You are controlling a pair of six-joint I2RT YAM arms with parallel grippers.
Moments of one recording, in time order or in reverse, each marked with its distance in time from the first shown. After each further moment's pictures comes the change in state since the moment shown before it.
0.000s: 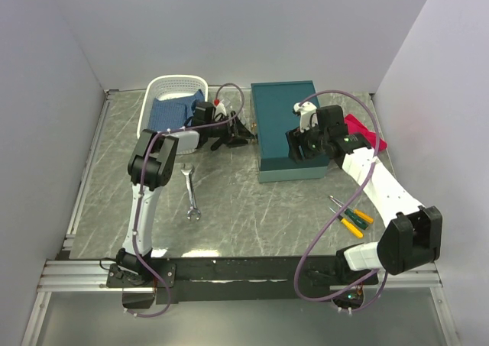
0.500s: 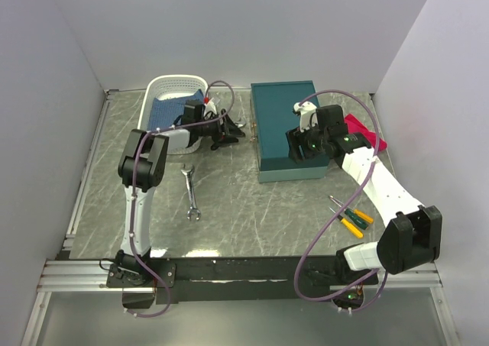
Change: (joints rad) left arm 0.062 -0.089 -0.076 -0.038 0.013 0.061; right arm 0.000 0.003 0.004 -0.004 0.001 0.004
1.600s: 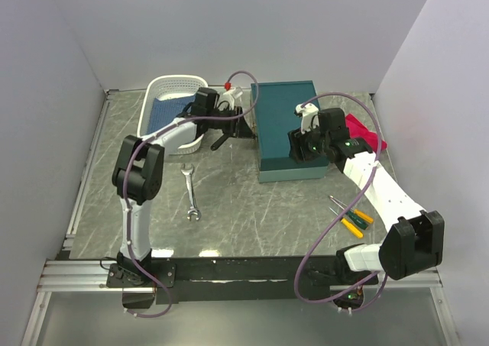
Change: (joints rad) left arm -0.121 -0.167 0.100 -0.284 -0.019 0.418; right arm -0.002 -0.043 -0.055 0.056 -0.020 0.023
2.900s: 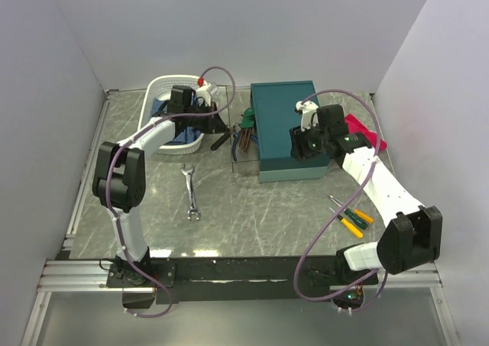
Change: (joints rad) left arm 0.129 -0.172 -0.140 -0.126 -0.132 0.106; right arm 0.000 0.046 0.070 -0.075 0.007 0.034
